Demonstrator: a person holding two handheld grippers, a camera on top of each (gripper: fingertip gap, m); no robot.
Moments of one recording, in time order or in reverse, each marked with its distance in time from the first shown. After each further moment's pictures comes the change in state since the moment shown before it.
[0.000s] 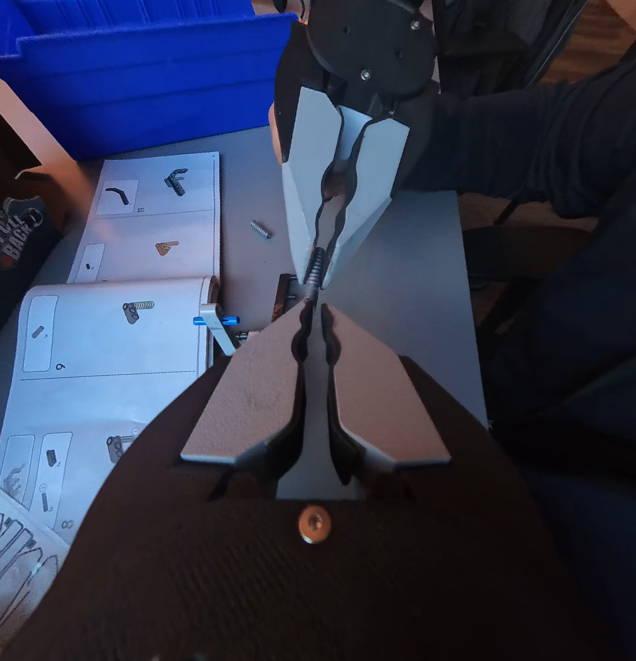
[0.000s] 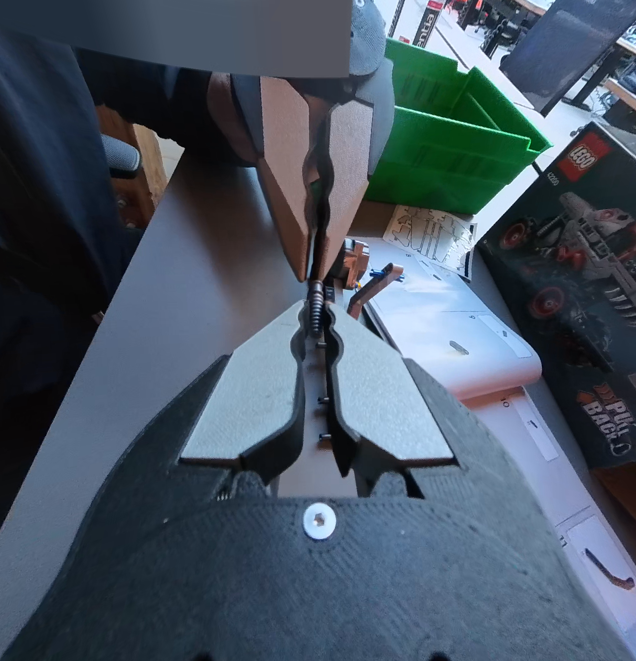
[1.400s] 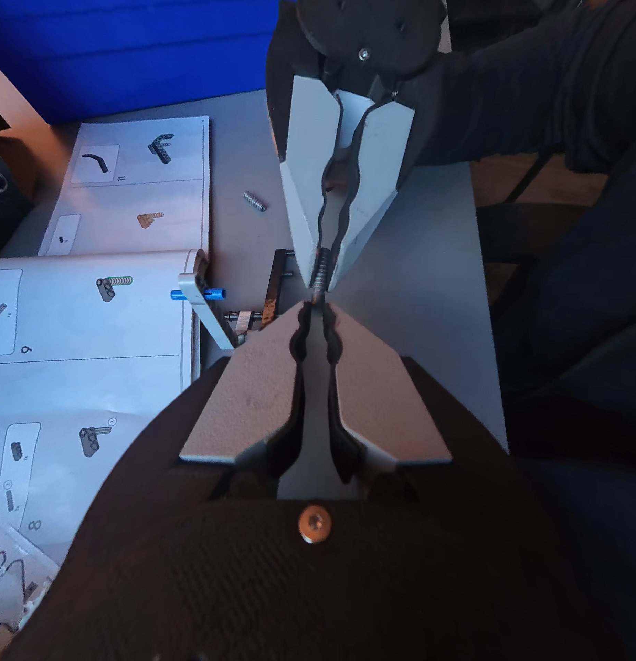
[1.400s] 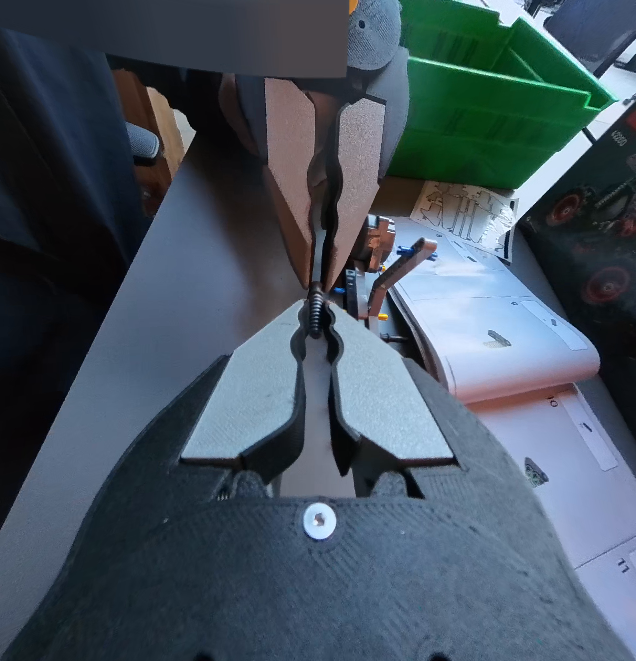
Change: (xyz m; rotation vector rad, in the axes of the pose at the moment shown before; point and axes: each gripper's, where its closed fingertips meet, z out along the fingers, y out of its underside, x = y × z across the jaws) left arm 0.000 0.023 0.012 -0.041 0.002 -0.006; right arm -0.011 0.018 0.013 -0.037 -0.066 0.036
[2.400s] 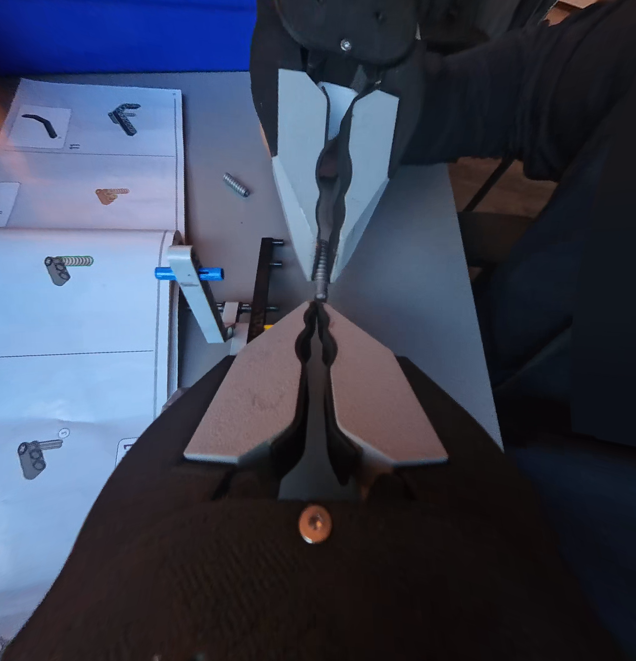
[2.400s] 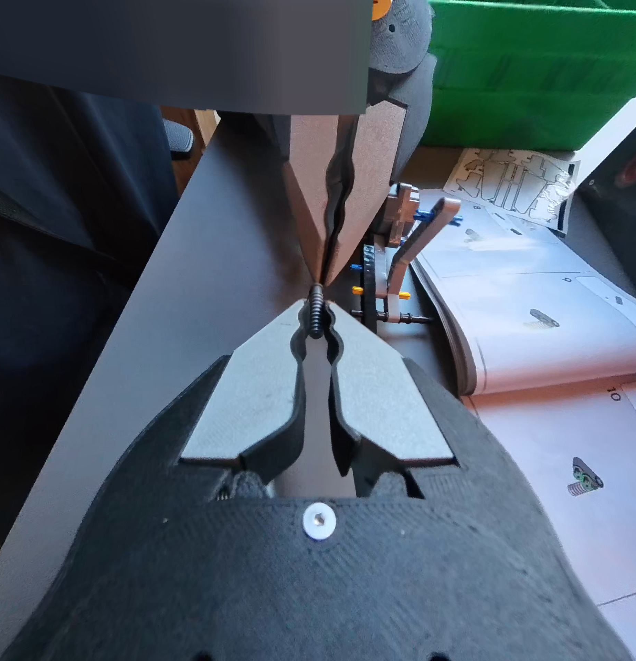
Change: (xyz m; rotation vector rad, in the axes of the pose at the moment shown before) left arm 0.001 0.010 0.009 0.019 0.111 -0.083; right arm -0.005 0.014 0.000 -0.010 -0.115 0.078
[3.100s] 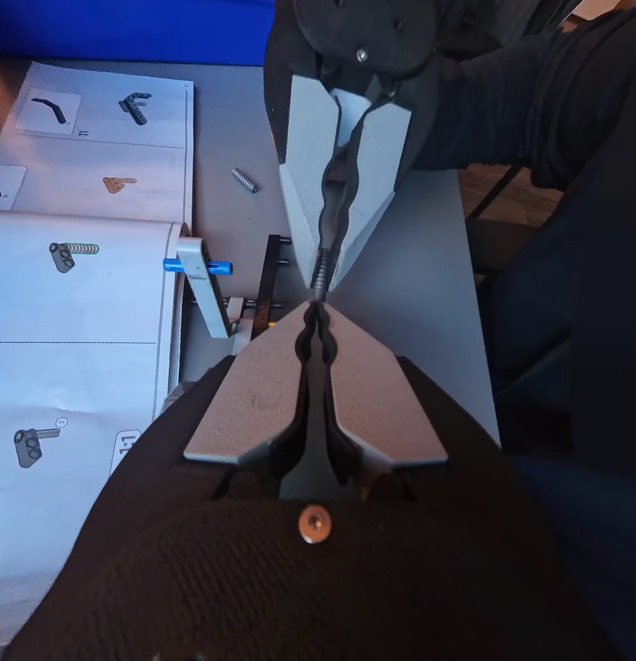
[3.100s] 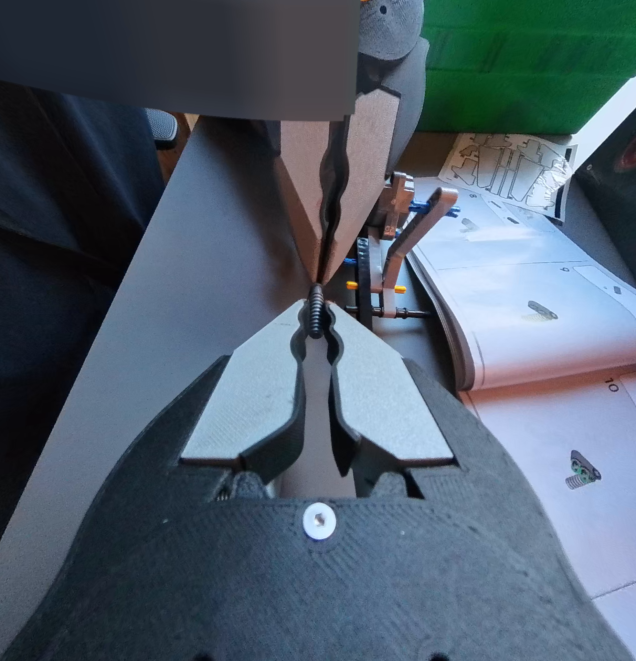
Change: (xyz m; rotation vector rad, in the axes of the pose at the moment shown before) left arm -0.004 0.001 0.001 0.002 -0.021 -0.042; right arm 0.004 0.005 0.005 -0.041 0.026 0.009
